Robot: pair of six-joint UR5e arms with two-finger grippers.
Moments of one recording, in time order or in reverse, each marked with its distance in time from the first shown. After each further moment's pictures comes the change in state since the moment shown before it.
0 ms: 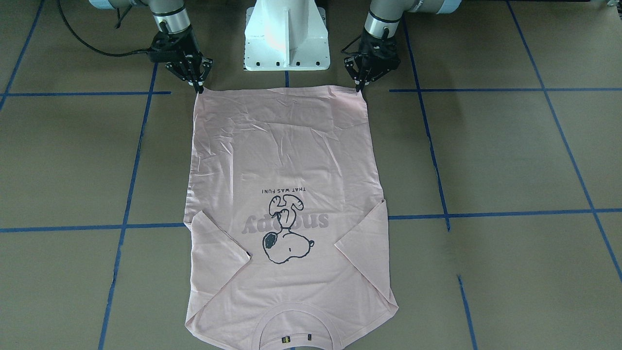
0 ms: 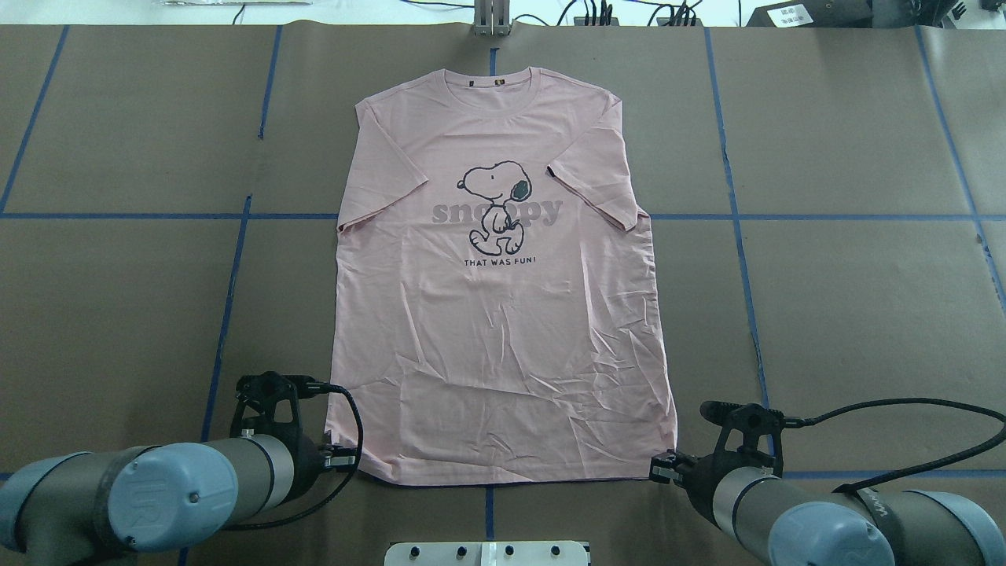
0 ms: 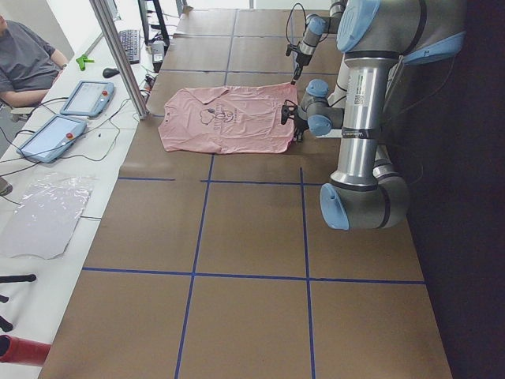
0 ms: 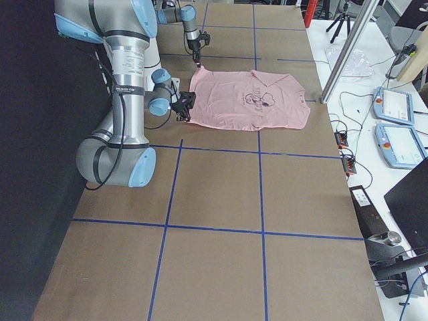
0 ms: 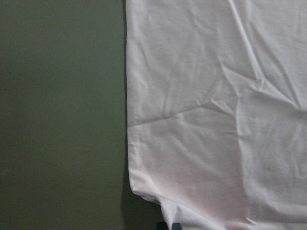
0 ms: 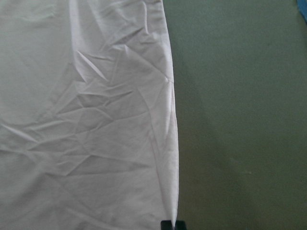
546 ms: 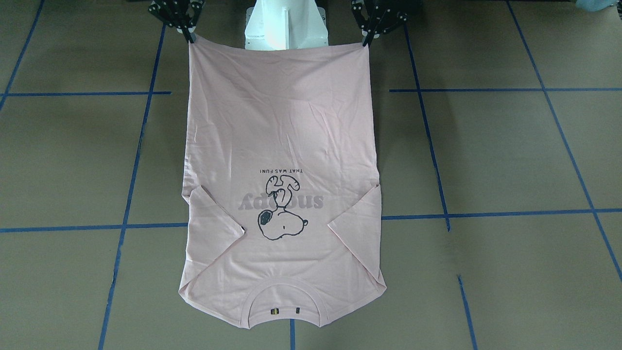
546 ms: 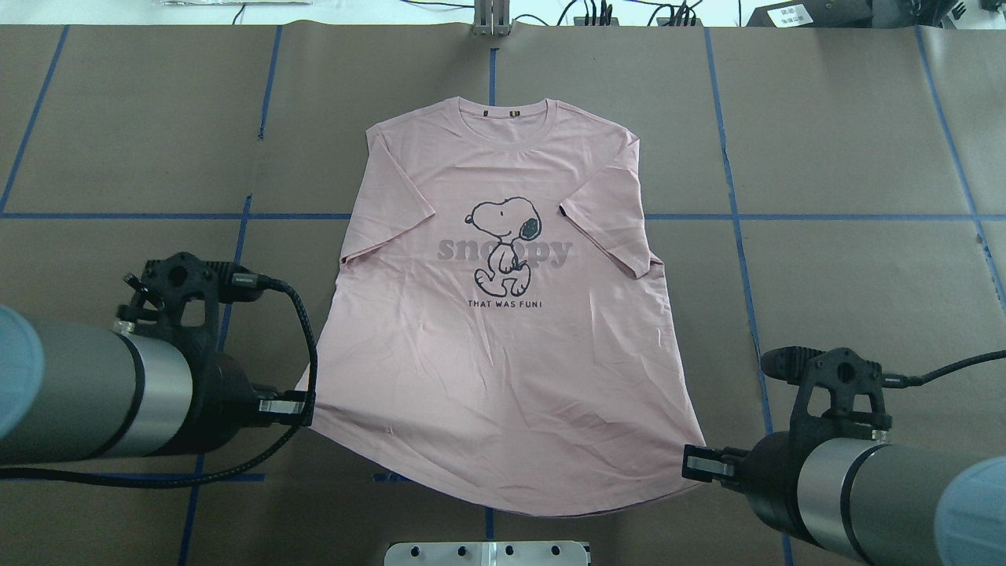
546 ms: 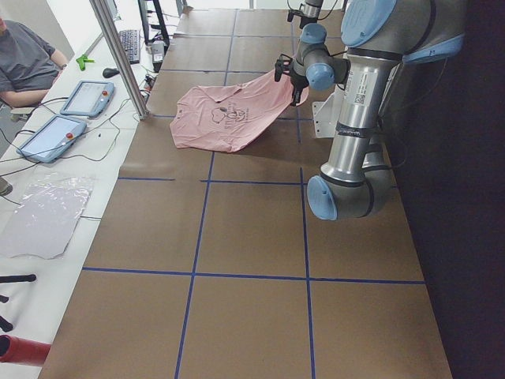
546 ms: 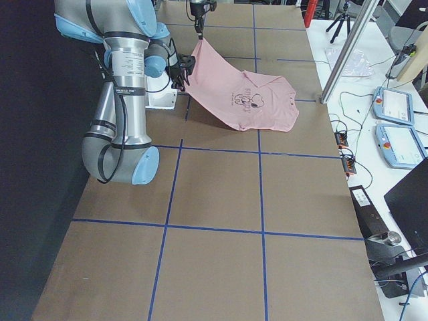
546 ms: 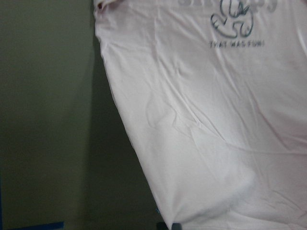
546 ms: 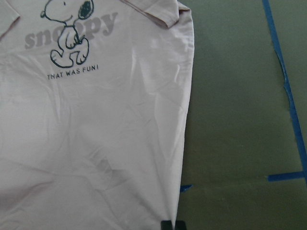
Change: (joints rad) left arm -0.215 -0.230 -0.321 0.523 -0.270 0.137; right arm 0.094 0.159 0.400 -0.515 0.193 -0.028
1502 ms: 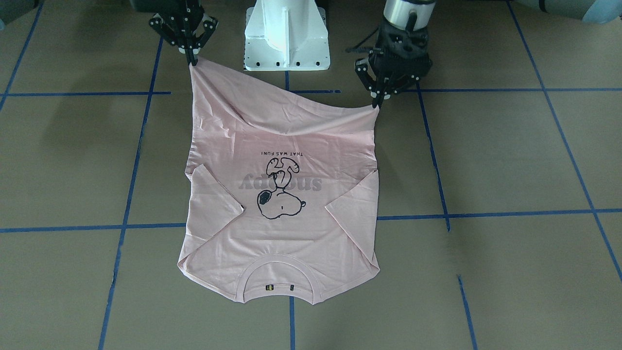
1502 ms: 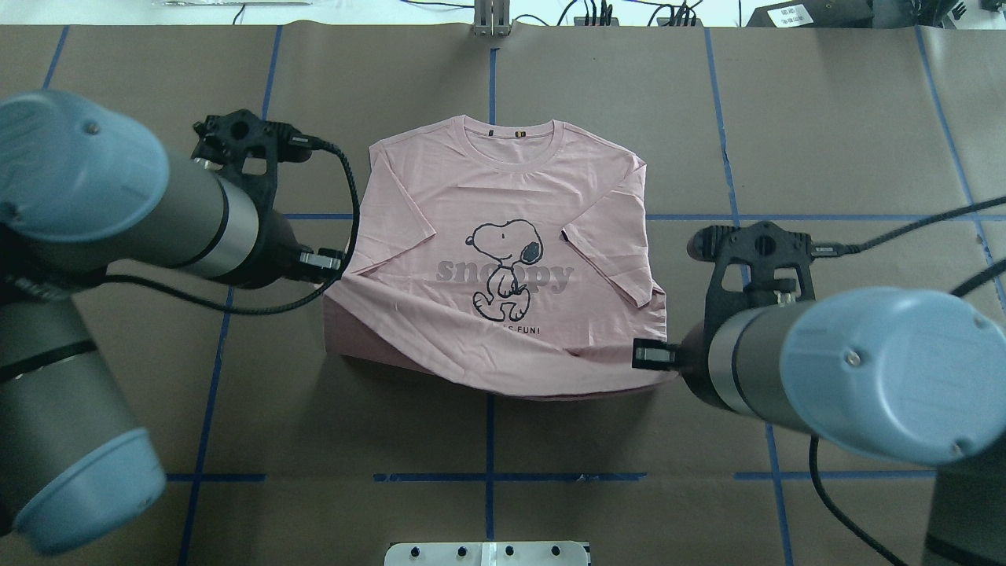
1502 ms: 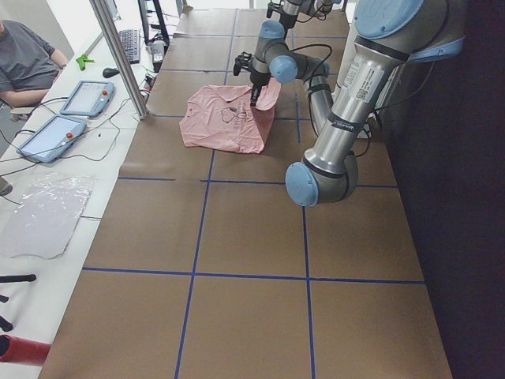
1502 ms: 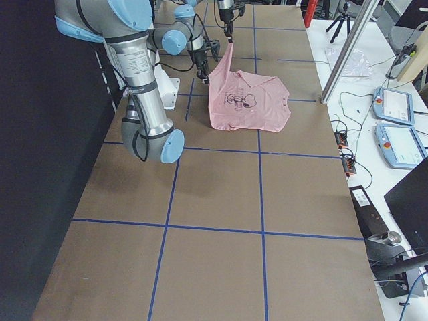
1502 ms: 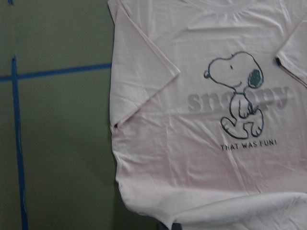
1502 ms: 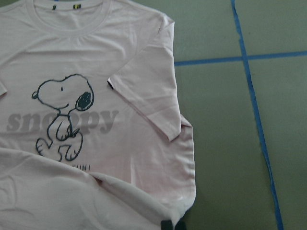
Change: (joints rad) left arm -0.284 -0.165 0.425 -0.135 -0.057 0.294; right arm 0.295 0.363 -0.255 -0.289 0.059 -0.289
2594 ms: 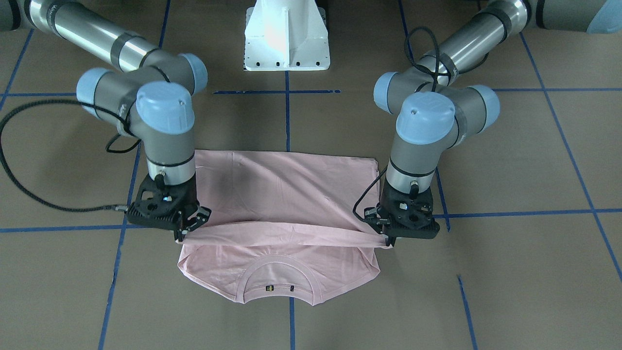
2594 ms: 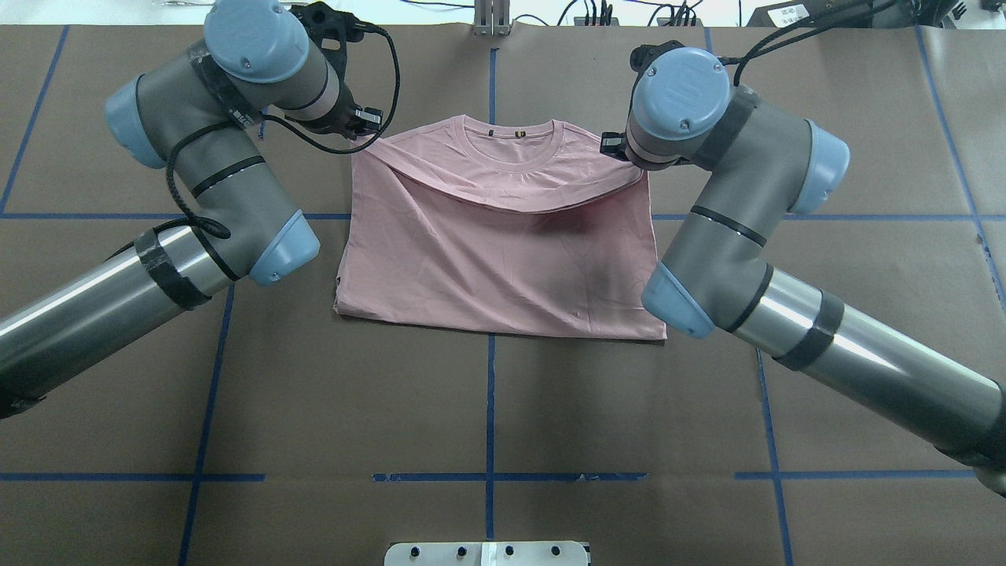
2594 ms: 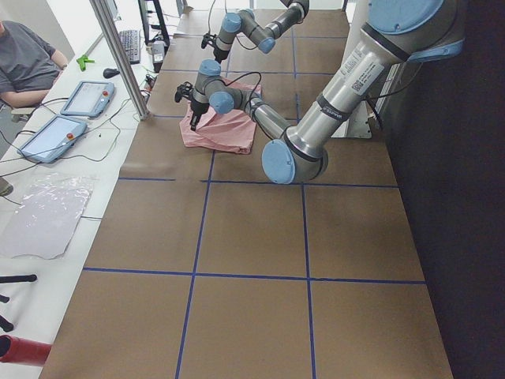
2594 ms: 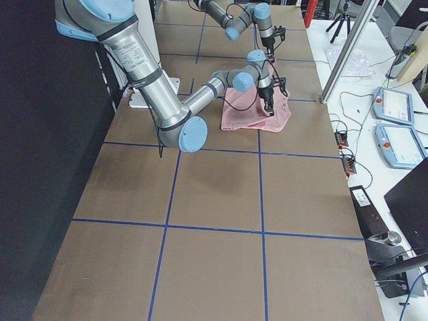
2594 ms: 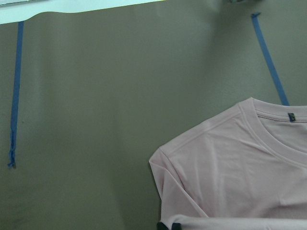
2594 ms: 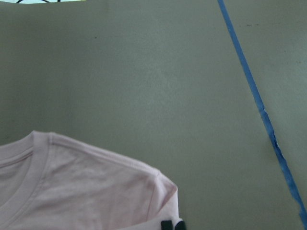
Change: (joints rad) left arm -0.135 -0.225 0.782 -0.535 0.074 0.080; right arm 0.331 0.214 -0.982 0.691 0.064 -0.196
